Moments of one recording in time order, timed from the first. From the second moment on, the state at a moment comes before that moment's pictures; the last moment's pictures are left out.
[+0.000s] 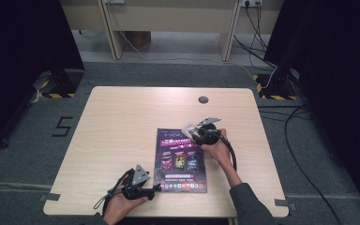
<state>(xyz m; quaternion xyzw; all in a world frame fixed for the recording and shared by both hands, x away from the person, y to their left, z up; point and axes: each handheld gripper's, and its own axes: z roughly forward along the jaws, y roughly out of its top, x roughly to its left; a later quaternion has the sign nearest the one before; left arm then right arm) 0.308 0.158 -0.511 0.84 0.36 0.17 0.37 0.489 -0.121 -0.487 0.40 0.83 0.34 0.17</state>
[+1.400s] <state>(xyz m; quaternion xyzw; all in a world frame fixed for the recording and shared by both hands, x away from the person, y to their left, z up) 0.307 0.158 -0.511 0.84 0.36 0.17 0.37 0.487 -0.097 -0.497 0.36 0.85 0.32 0.20</state>
